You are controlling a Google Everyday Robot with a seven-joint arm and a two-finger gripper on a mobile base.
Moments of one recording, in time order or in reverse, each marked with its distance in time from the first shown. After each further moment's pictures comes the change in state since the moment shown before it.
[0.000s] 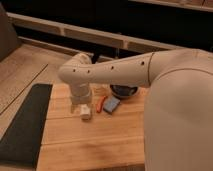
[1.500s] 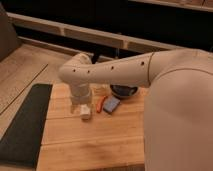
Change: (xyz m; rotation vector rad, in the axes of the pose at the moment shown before) arm 0.000 0.000 0.001 0.000 0.001 0.000
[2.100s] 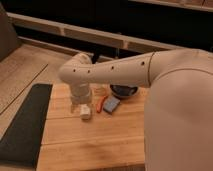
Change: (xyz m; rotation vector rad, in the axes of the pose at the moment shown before) arm -0.005 0.000 -0.006 -0.008 -0.030 0.001
